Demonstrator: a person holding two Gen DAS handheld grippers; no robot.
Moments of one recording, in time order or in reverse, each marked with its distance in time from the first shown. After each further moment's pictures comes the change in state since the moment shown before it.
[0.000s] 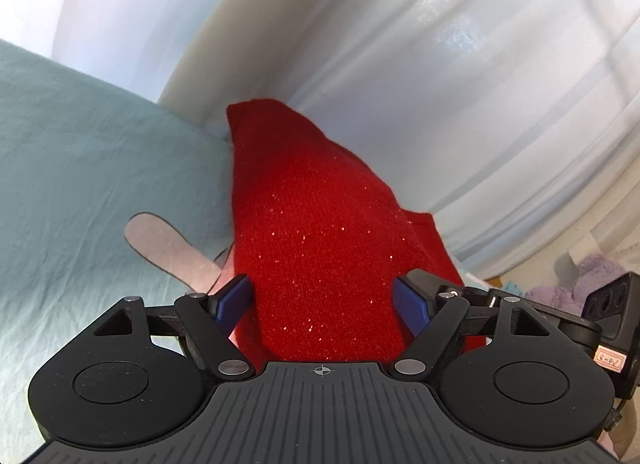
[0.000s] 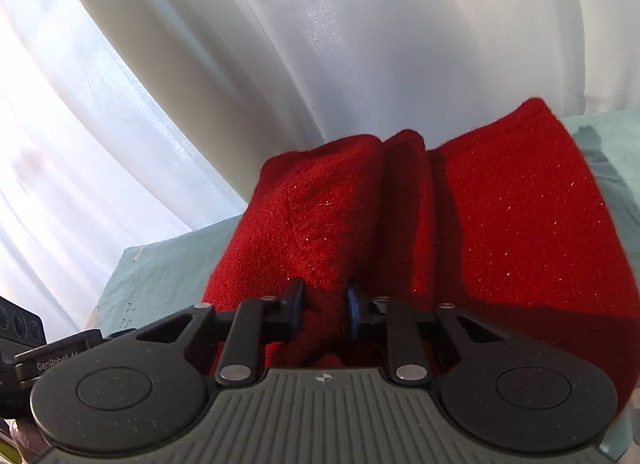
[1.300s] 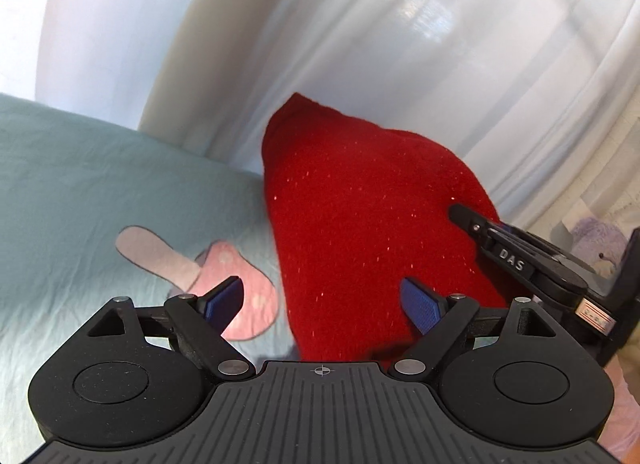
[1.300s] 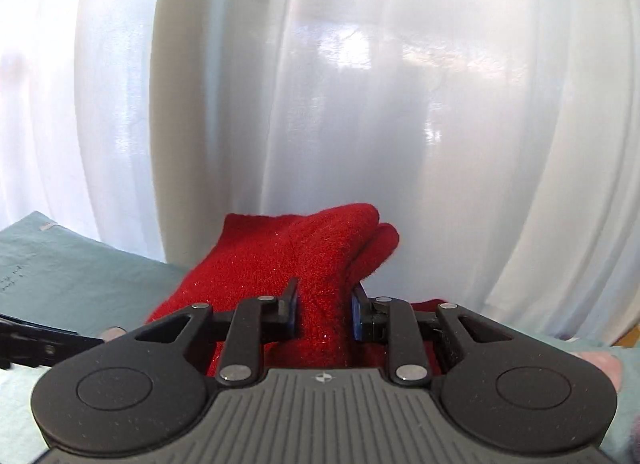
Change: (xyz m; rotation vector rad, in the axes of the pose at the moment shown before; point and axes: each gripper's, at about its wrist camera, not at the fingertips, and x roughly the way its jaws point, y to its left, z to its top) left arm -0.024 -0.042 -0.018 0.144 0.023 0.009; right arm -0.051 0.051 0.004 -0.476 -0.314 -0.358
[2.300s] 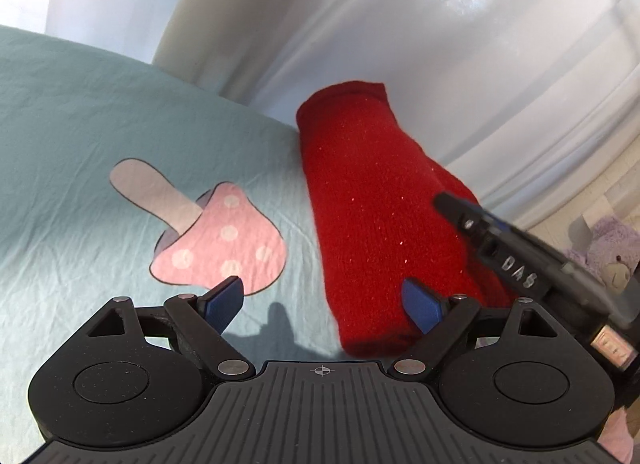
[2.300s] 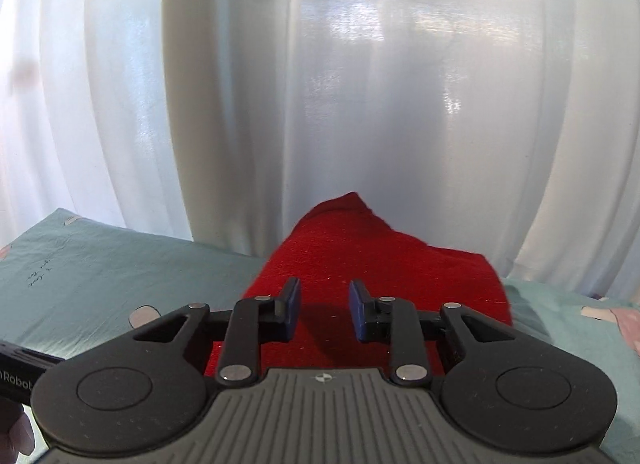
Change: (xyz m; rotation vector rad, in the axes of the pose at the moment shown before) left arm 0.029 0.005 -0.005 -0.108 0.091 0.057; right arm 0.009 0.004 -0.021 0.055 0.086 0.119
